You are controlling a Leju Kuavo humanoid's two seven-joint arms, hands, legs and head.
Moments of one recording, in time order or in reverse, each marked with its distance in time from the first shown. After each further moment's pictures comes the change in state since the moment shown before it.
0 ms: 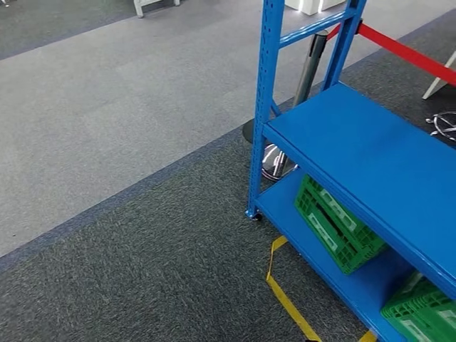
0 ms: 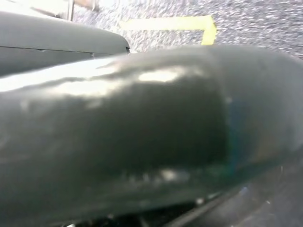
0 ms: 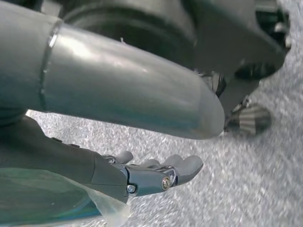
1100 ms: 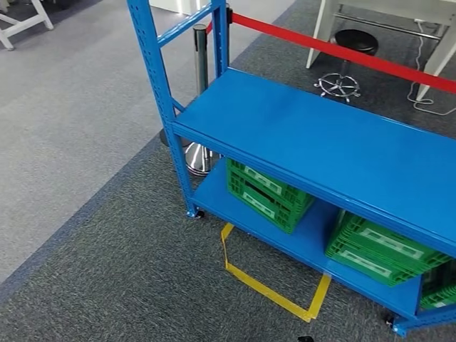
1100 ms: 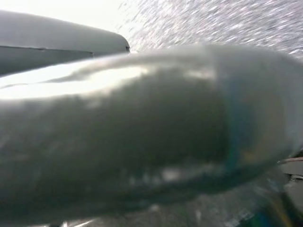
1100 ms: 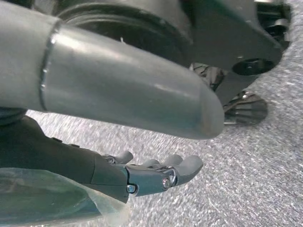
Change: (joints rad) left arm 0.006 0.022 -0.003 0.000 0.015 0.040 0.000; right arm -0.015 0.013 0.028 0.000 0.066 -0.042 -0.018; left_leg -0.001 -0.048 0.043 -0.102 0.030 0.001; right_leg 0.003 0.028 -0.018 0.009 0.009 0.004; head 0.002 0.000
